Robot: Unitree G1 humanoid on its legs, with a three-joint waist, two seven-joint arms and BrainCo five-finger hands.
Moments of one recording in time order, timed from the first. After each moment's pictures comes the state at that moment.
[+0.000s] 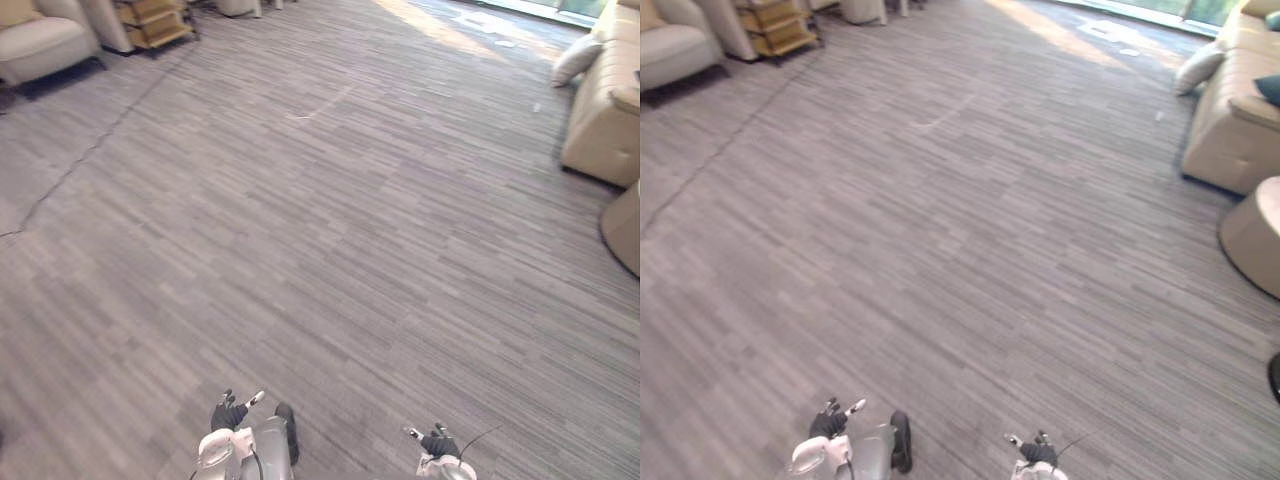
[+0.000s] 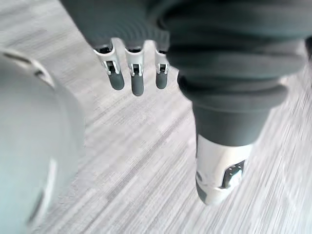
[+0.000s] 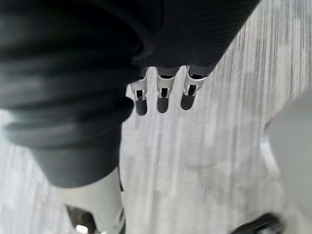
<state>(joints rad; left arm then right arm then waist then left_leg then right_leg) 0.02 0.02 0.25 0.98 -0.07 -0.11 0.09 0.08 0.04 -0.27 0.96 0.11 -0.06 -0.13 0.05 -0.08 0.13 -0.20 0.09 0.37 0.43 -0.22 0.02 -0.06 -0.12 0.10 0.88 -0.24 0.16</state>
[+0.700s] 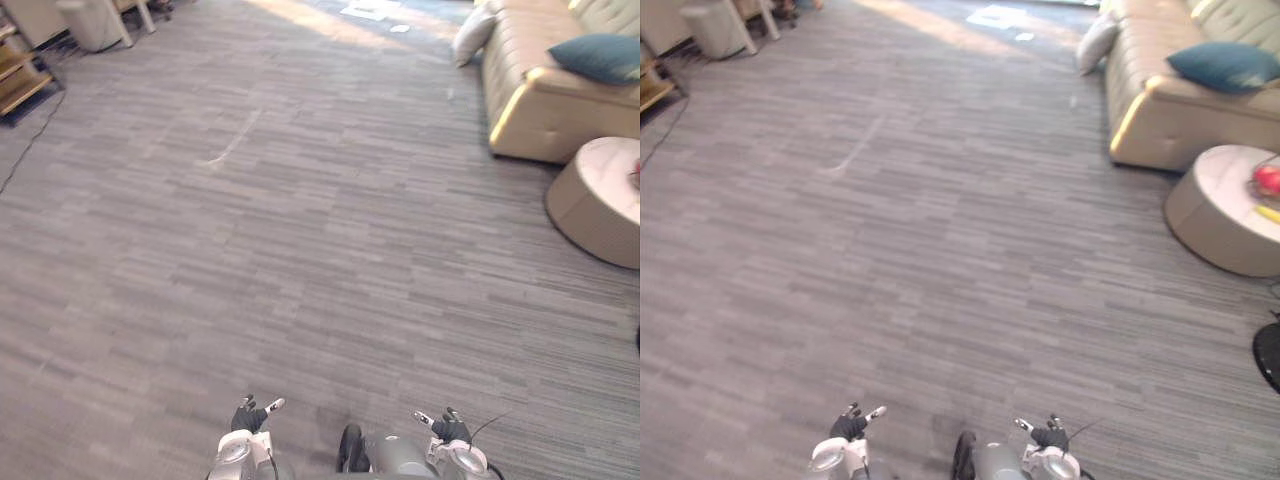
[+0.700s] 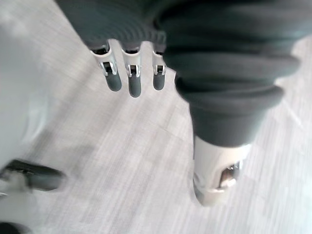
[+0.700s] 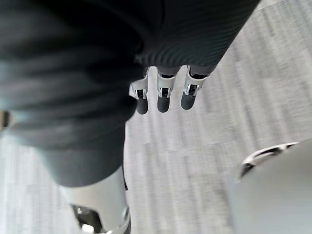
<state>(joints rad) 0.03 -0.02 0.22 0.94 -0.02 -0.11 0.08 0.03 0.00 -0.27 0.96 0.08 -0.06 -0.13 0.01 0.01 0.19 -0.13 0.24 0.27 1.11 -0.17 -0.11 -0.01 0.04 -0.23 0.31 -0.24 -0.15</state>
